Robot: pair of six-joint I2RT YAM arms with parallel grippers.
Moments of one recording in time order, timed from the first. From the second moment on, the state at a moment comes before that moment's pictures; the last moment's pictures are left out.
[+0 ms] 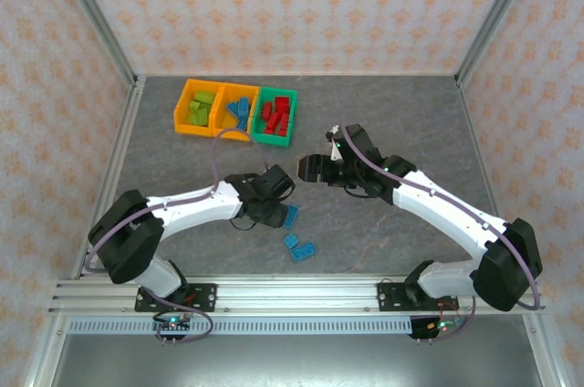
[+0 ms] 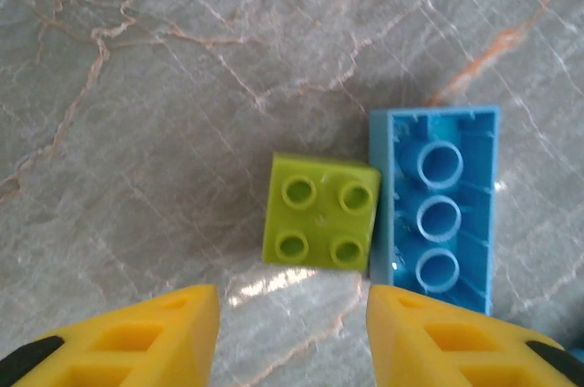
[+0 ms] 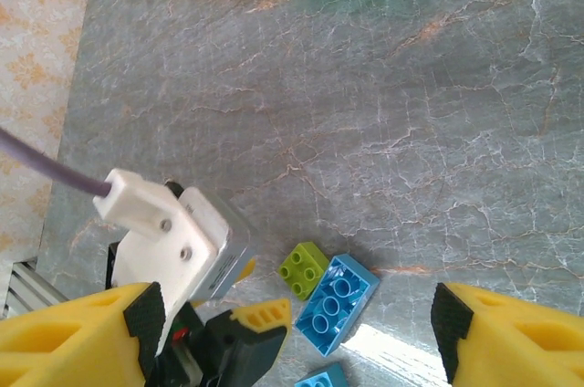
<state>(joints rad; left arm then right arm) -0.79 1.55 0.91 -0.63 -0.08 -0.49 0.69 1.29 1.02 -0.50 -0.19 0.69</state>
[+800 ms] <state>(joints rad) -0.67 1.48 0.82 -0.48 -0.21 -0.48 0.69 1.31 0.99 -0.50 -0.18 0.69</state>
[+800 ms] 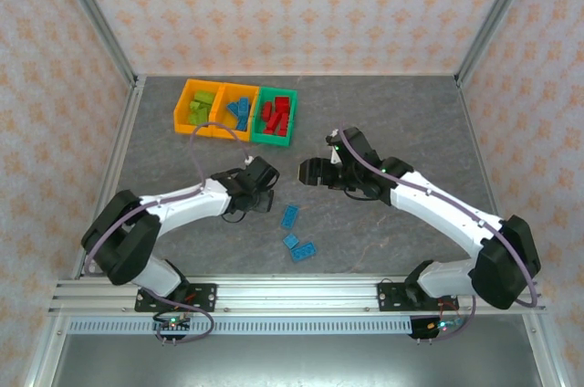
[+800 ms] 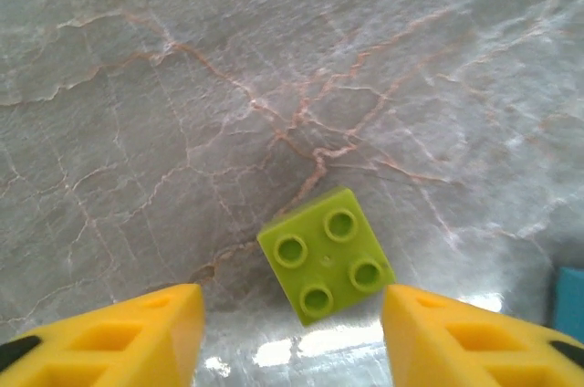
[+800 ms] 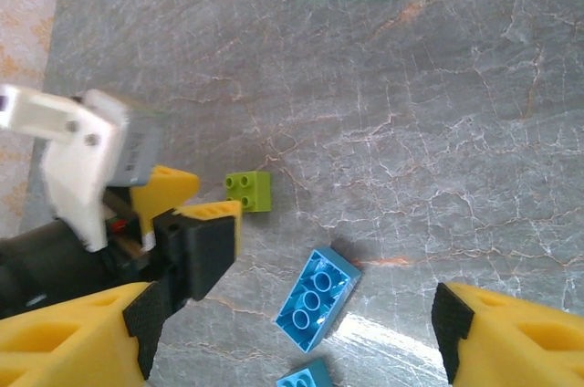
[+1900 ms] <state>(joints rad) -0.68 1.57 0.87 -0.47 -0.27 -0.73 0.69 1.32 0.99 -0.51 -0.30 0.65</state>
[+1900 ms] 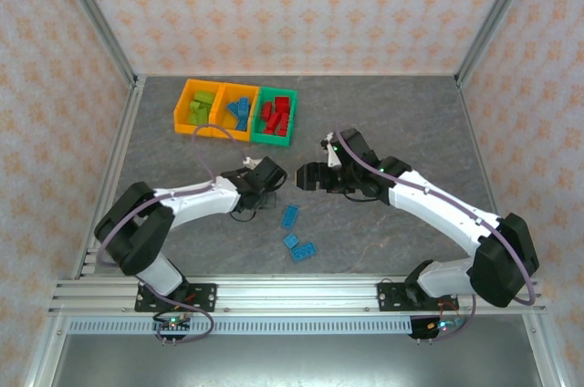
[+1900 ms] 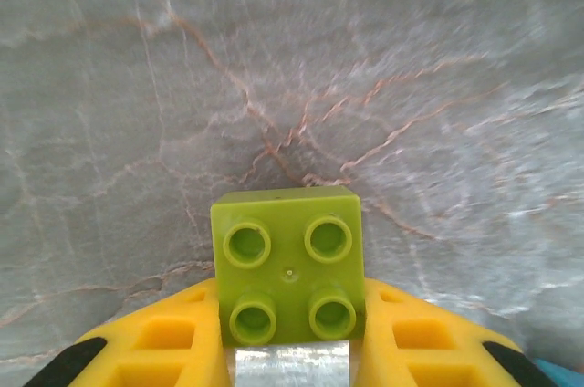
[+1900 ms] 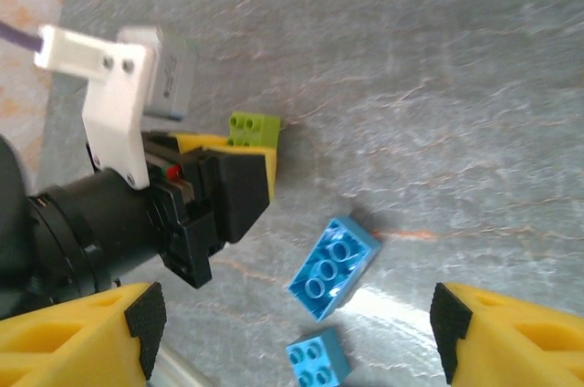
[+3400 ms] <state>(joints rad) -0.46 1.13 1.35 -0.90 -0.09 -0.32 0.92 1.44 1.00 -0.52 -0.01 0.66</state>
